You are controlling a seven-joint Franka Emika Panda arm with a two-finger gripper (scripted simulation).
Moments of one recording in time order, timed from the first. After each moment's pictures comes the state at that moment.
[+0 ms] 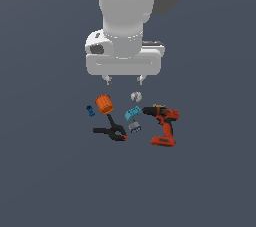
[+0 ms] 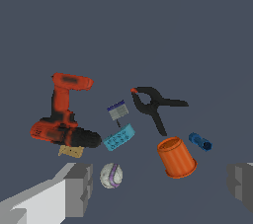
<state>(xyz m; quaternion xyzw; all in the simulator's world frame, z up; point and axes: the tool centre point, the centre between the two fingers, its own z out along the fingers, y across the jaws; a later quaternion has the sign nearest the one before) 0.003 -0.011 0.319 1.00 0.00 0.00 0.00</state>
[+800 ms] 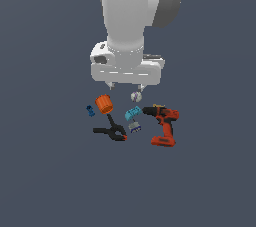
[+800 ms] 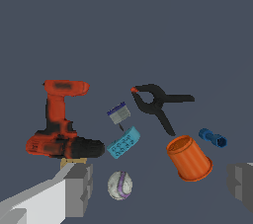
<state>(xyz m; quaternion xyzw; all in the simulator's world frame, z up) 0.004 -0.006 0.289 1.00 -0.05 0.00 0.00</state>
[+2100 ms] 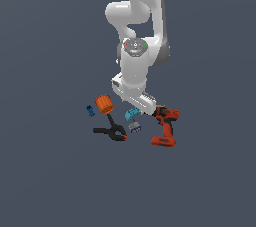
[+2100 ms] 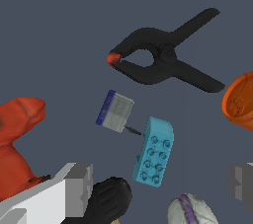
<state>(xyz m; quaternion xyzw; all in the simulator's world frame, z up) -0.032 0.021 0.134 0.94 -0.34 0.00 0.00</state>
